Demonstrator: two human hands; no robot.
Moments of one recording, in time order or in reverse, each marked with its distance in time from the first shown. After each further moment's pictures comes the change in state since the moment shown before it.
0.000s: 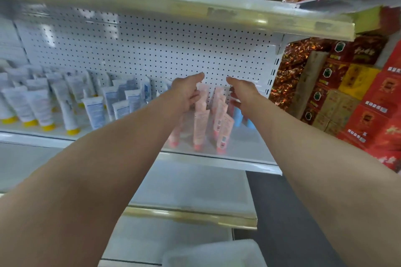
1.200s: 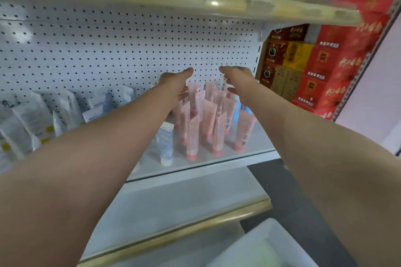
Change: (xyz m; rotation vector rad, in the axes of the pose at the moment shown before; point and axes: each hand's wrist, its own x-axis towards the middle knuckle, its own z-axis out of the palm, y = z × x) left_hand 0.118 0.035 -0.090 0.198 -0.287 -0.035; right_hand 0.015 -0.021 0.102 -0.054 0.292 -0.035
